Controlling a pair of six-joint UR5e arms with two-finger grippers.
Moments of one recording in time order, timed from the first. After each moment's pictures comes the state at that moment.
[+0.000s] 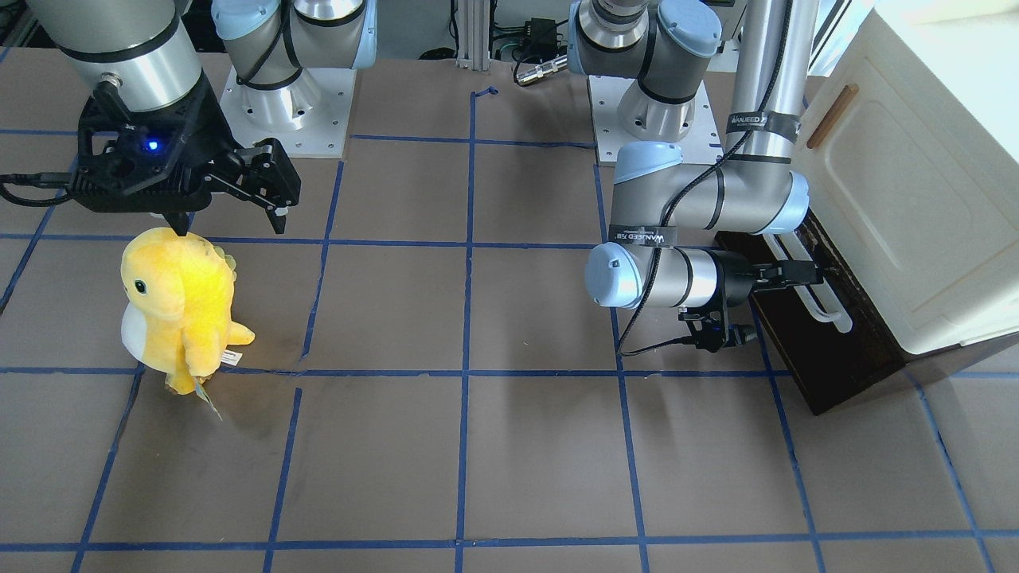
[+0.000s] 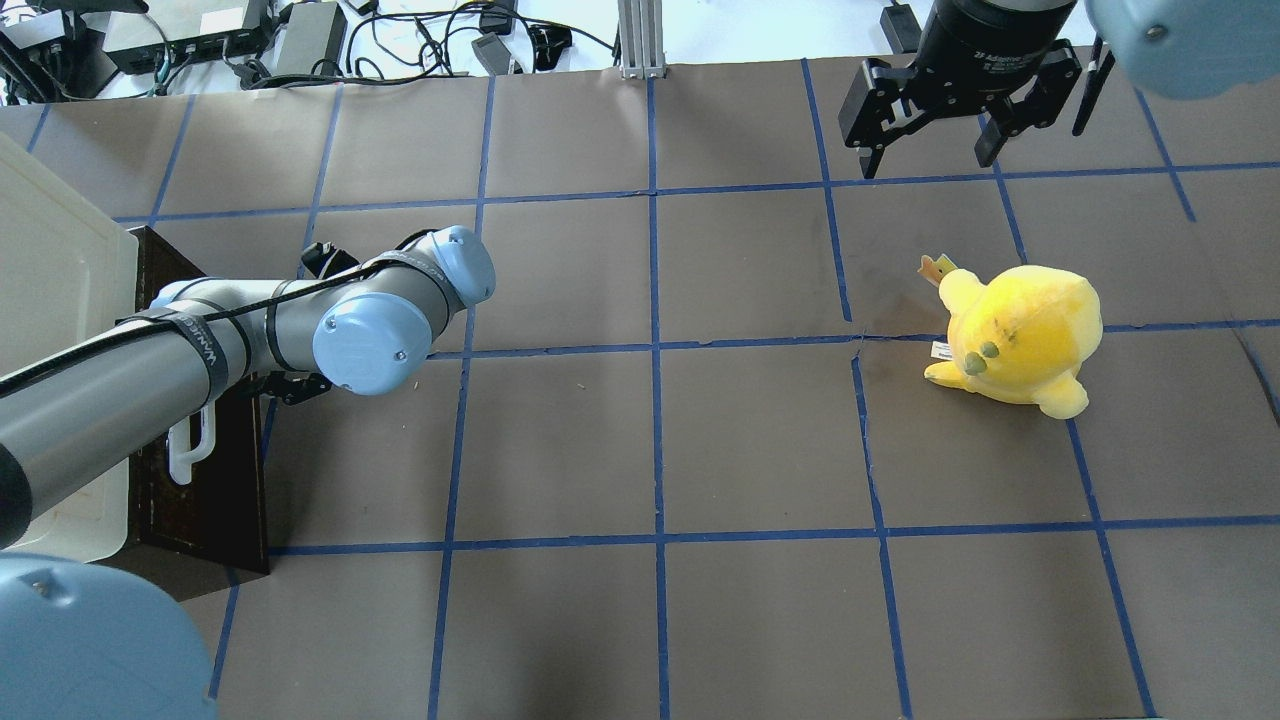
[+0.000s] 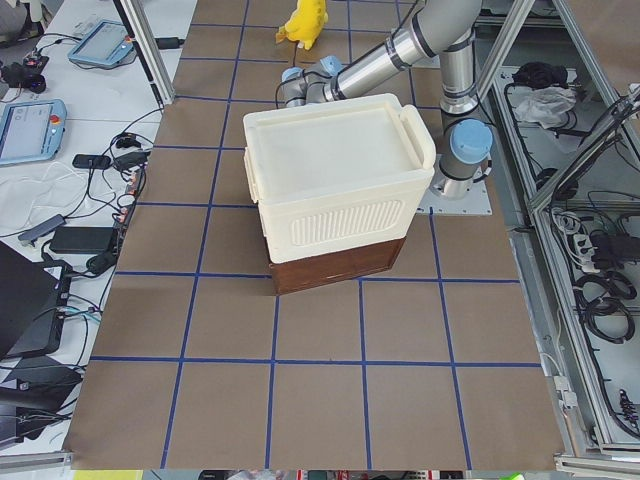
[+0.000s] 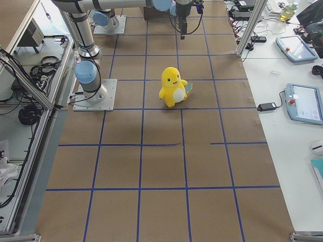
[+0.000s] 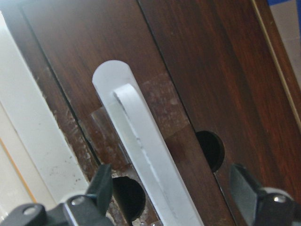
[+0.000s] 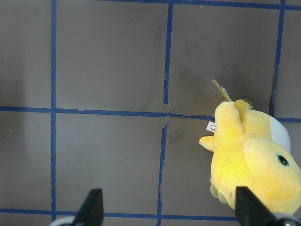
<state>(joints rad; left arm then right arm) -1.64 -1.96 -1.93 -1.46 2.76 -0.30 1.60 -1.48 1.44 -1.57 -1.58 -0.02</state>
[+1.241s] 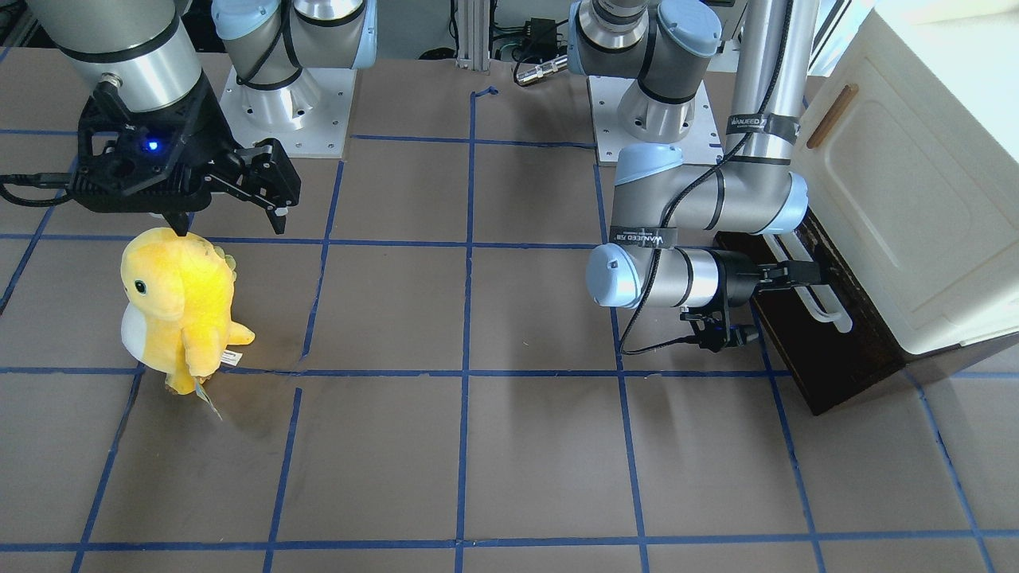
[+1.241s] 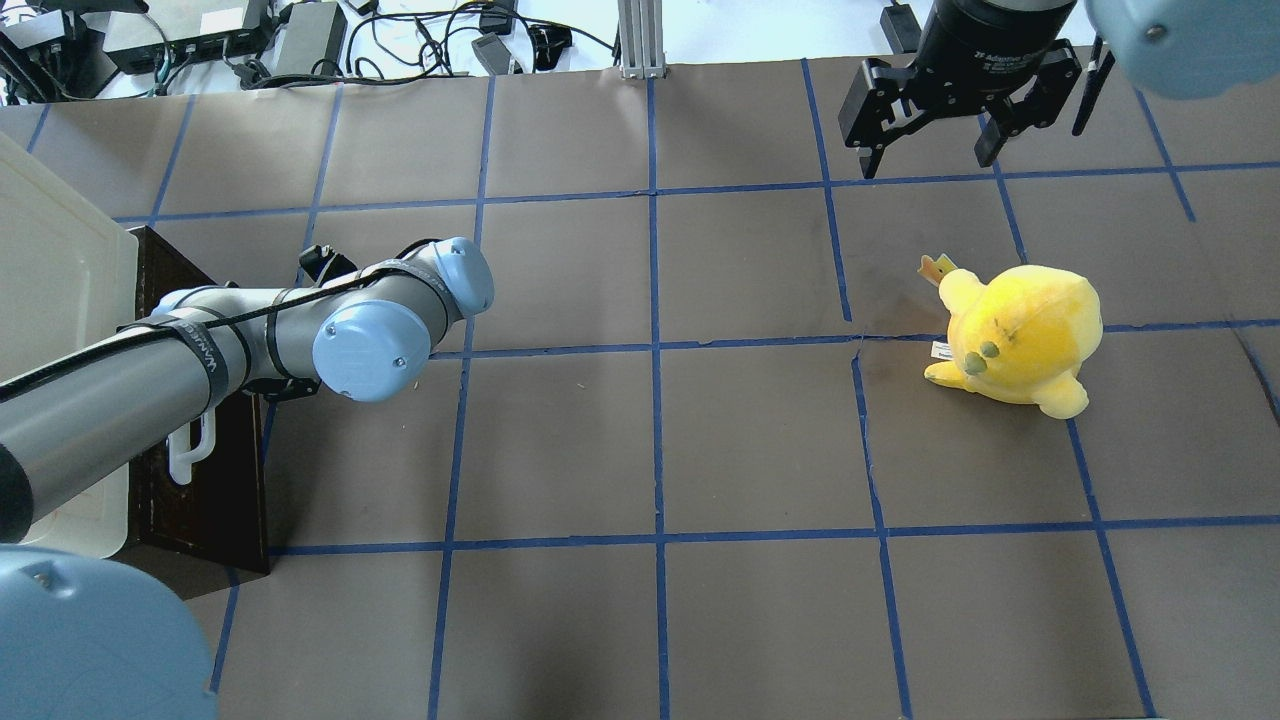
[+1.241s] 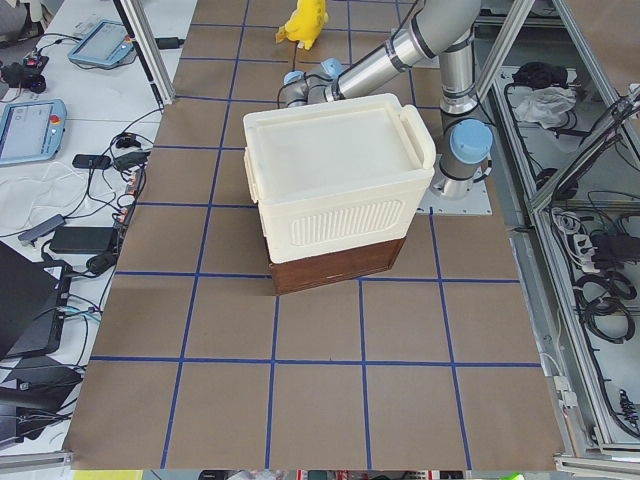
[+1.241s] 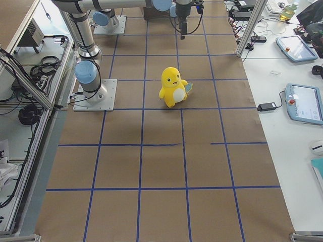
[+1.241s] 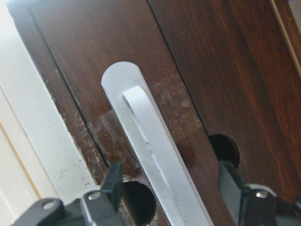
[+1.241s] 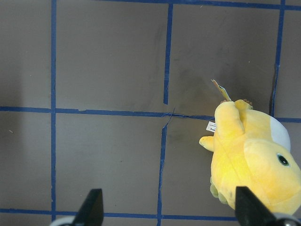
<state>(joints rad) -1.63 -1.97 -1.95 -1.46 2.82 -0.30 1.60 -1.48 1.44 -1.57 -1.58 -0.02</state>
